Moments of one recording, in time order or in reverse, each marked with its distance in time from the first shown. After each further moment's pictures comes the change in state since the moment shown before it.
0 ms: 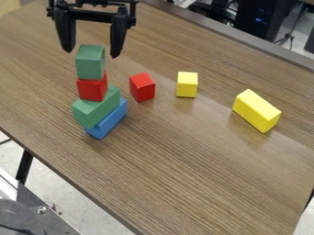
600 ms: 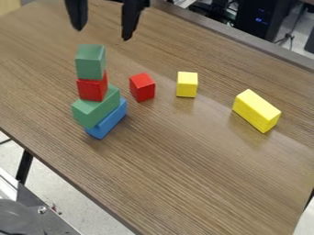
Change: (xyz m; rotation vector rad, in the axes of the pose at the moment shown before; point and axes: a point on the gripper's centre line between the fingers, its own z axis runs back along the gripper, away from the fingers) arm -0.015 -0.024 0.028 0.039 -0.154 -0.142
